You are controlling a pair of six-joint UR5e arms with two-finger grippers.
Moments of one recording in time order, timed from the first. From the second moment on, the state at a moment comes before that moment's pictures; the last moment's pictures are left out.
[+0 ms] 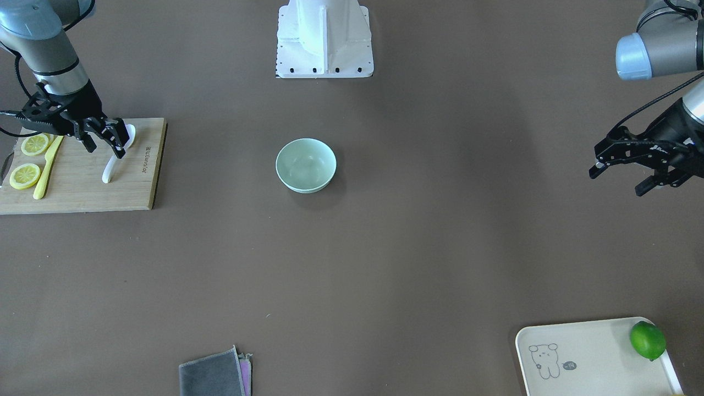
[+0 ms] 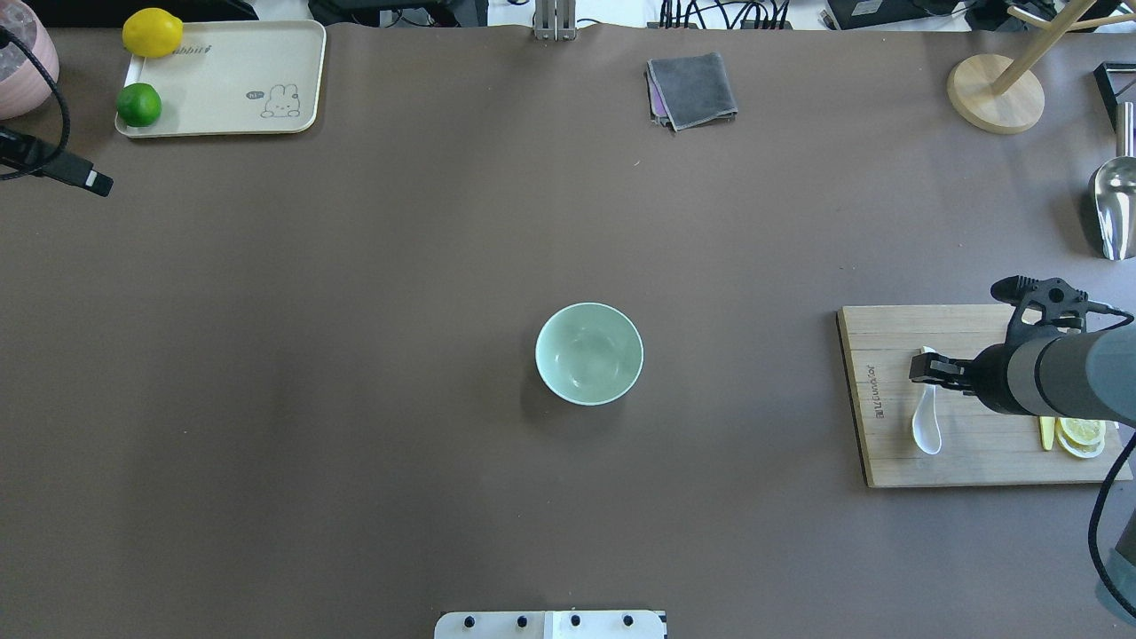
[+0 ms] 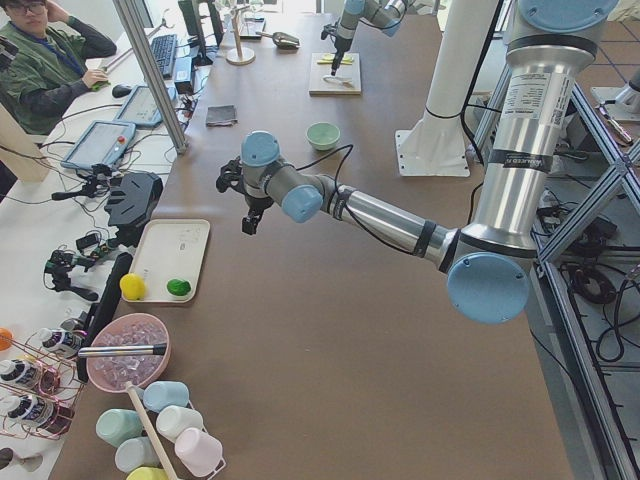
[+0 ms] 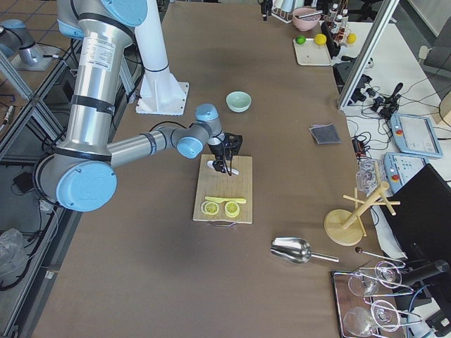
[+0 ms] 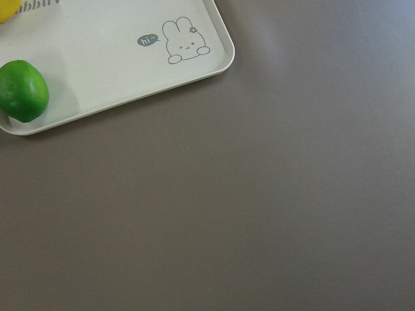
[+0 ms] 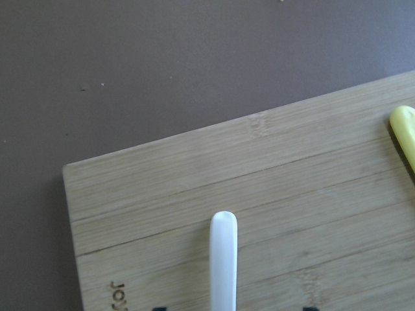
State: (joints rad) left arm -1.21 -1.73 -1.76 -1.92 -2.35 -0.40; right arm 0.60 -1.79 1.98 -1.03 1.73 1.40
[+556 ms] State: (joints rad) left arm -1.21 -1.73 -1.76 -1.92 -2.35 -0.40; right arm 0.57 -1.78 1.96 -1.03 1.69 1.42
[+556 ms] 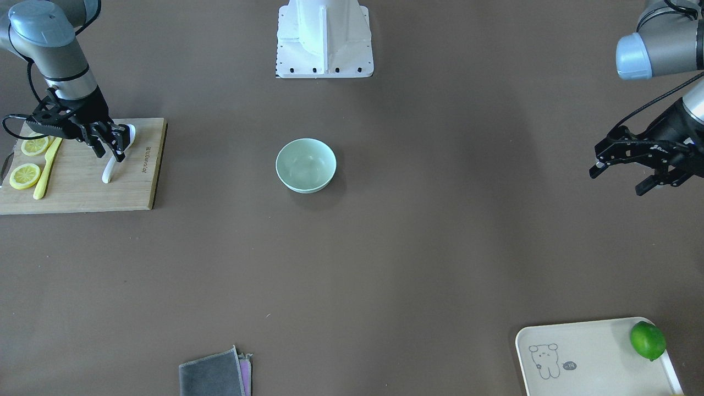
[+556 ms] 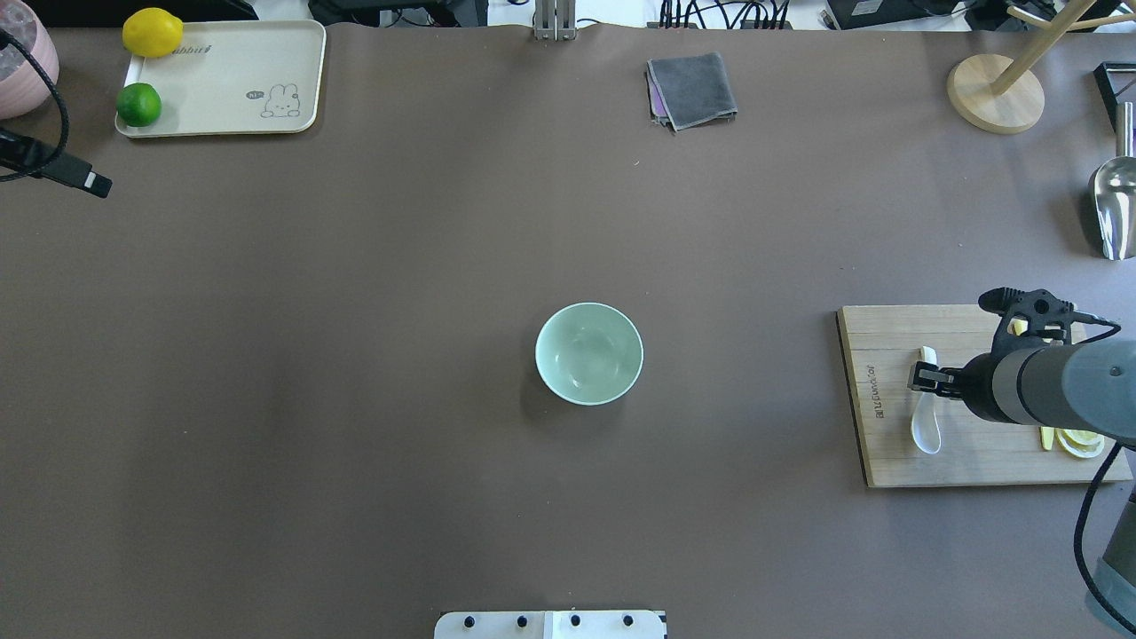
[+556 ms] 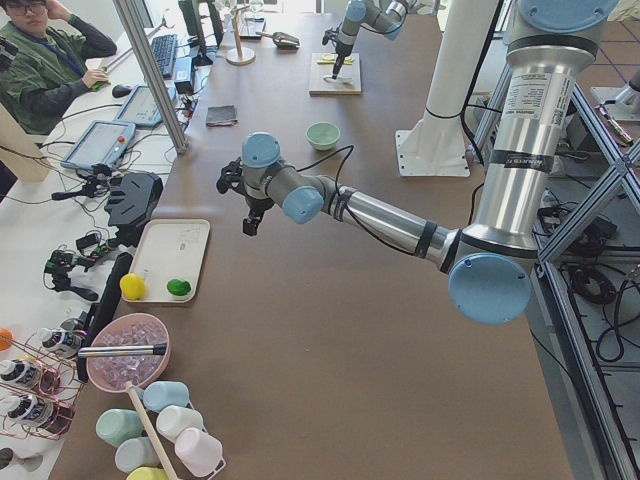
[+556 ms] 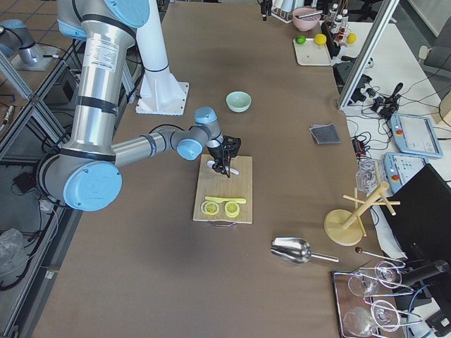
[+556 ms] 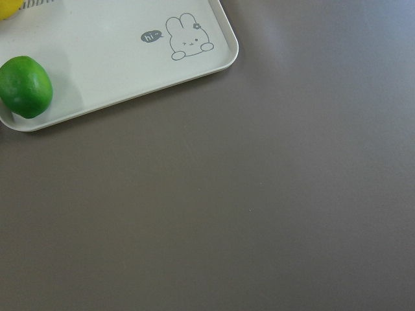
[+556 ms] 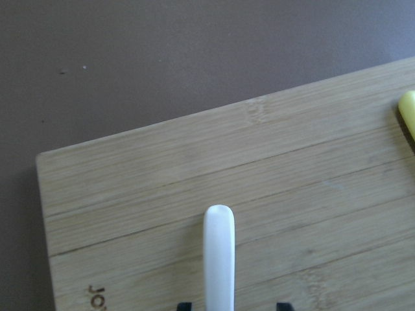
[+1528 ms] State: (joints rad) left arm -1.21 -1.73 -1.76 -1.92 -2.35 -0.40; right arm 0.56 -1.73 1.98 -1.05 1.69 1.48
